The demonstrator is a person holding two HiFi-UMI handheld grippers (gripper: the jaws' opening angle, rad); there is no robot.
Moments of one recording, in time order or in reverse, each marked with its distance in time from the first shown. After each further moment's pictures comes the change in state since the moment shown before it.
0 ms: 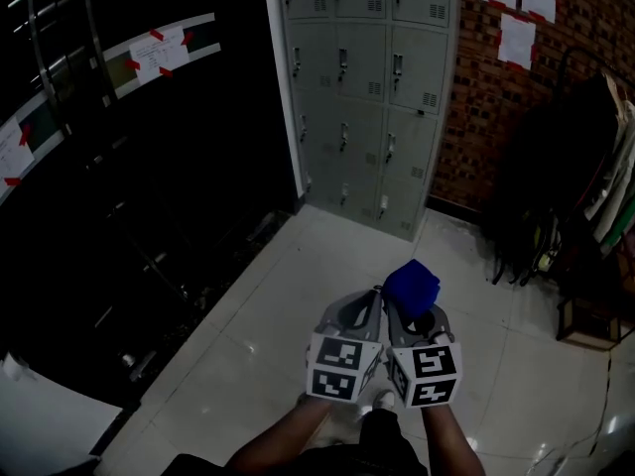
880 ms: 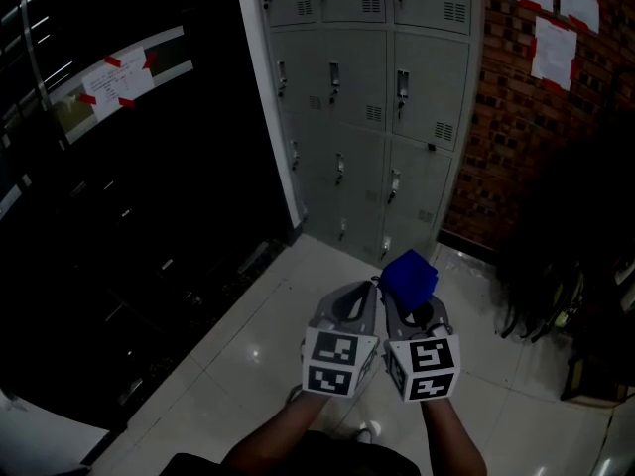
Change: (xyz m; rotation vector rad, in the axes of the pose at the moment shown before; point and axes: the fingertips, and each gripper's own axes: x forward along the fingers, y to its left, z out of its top) left arm 0.319 0.104 0.087 0.054 -0.025 0.106; right arm 0.271 -0.213 0.065 -0.014 -0.058 0.086
